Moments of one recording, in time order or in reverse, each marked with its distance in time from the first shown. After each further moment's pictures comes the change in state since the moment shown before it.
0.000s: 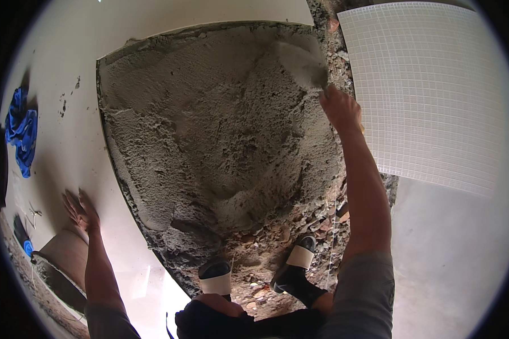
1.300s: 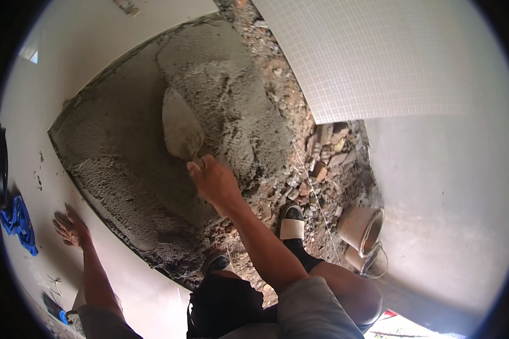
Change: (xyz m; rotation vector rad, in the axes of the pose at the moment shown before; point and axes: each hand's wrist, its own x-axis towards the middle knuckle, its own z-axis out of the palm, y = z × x) left_hand 0.071 0.083 0.029 -0.039 0.001 0.047; right_hand -0.178 -0.147 -0.021 0.929 -0.392 0.396
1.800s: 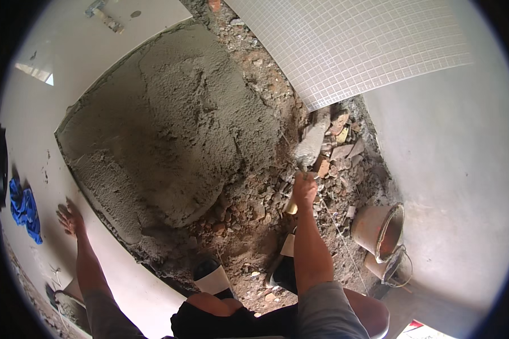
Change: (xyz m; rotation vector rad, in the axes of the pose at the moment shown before) left_hand 0.007 -0.010 0.015 0.039 -0.103 -0.005; right_hand -0.004 0.358 -0.057 -0.317 0.749 0.134
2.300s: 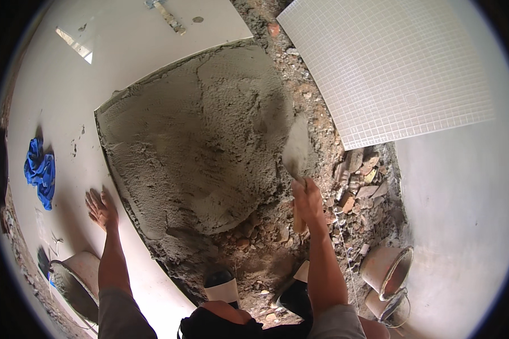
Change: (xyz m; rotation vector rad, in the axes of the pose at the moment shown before) left_hand -0.082 0.039 -0.048 -0.010 0.062 0.068; right_hand 0.009 -0.160 -0.088 0.750 -0.595 0.004
